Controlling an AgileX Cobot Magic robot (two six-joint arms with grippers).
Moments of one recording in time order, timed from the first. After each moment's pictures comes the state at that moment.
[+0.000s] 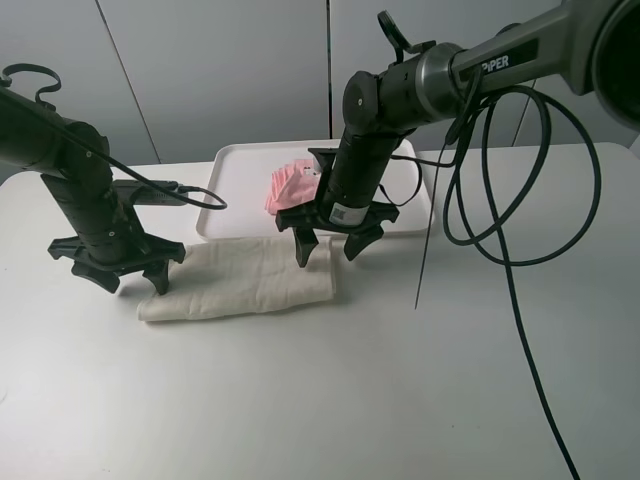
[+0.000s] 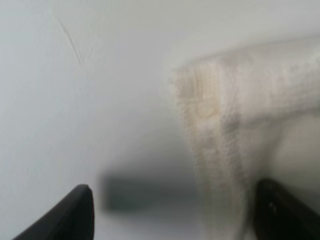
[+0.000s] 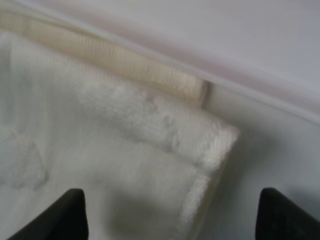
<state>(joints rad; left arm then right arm) -0.22 2.03 -1.07 0.12 0.67 -0.30 0.57 2.28 -1.59 0.30 0.87 0.07</state>
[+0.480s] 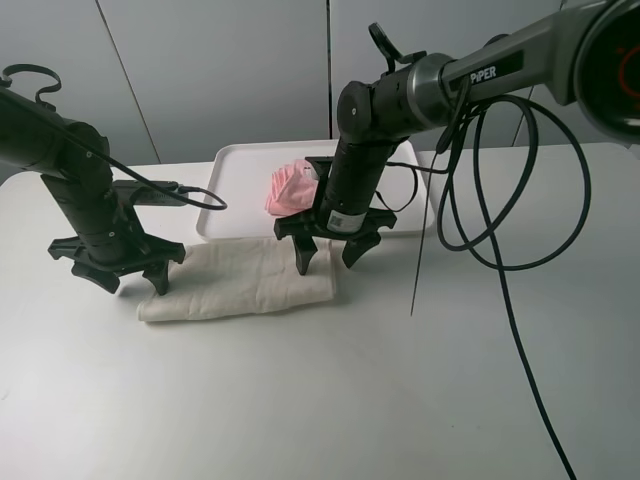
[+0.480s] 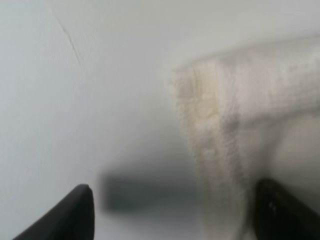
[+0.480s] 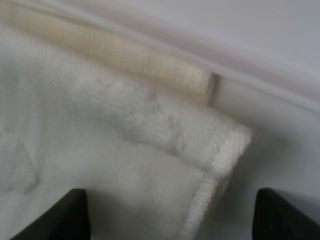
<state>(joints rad) -0.22 2.03 -1.07 0.12 0.67 -0.30 0.58 2.31 -1.60 0.29 0.88 0.08</state>
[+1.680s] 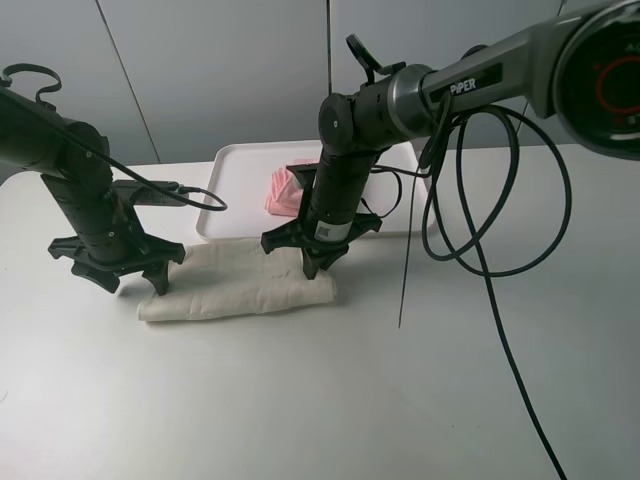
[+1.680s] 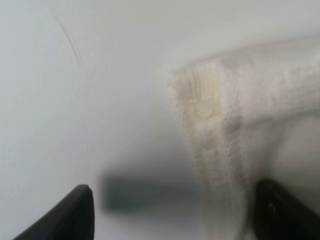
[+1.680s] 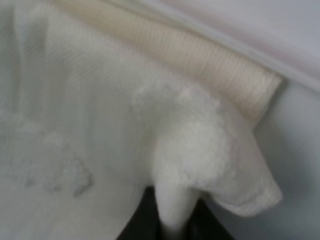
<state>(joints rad) -0.22 2.03 -1.07 0.12 0.67 -0.29 0.63 2.32 -1.60 0.25 0.86 0.05</state>
